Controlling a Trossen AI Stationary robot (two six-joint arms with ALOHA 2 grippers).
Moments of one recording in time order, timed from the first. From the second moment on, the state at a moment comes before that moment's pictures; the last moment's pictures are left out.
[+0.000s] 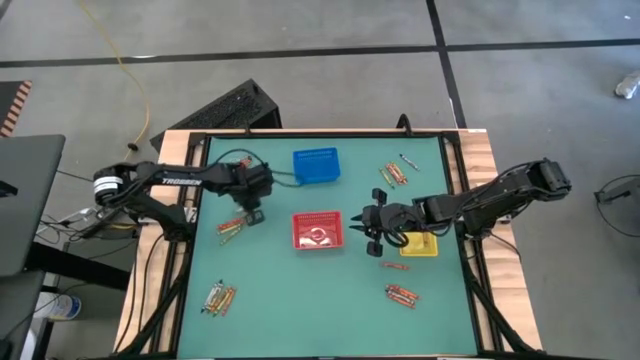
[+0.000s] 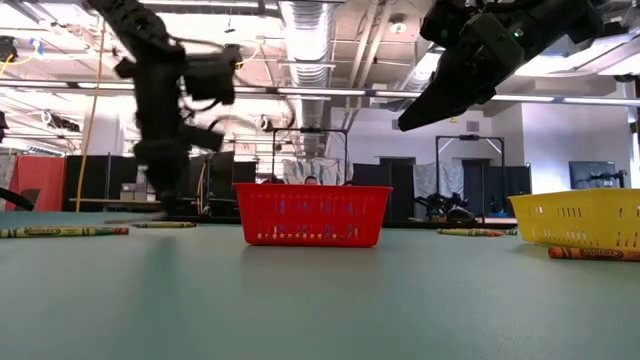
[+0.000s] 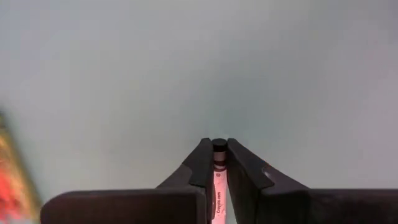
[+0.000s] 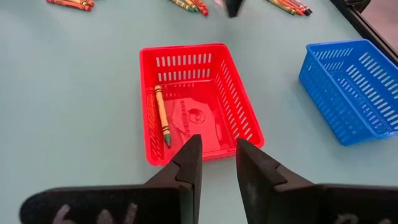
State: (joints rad) left arm 0.37 1.41 0.75 -0.61 -0.08 0.02; right arm 0.18 1.31 0.72 -0.02 0.31 0.12
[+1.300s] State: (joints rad) left arm 0.52 2.09 1.77 -0.77 0.12 0.30; right arm 0.11 1.31 0.72 -0.08 0.32 -0.04
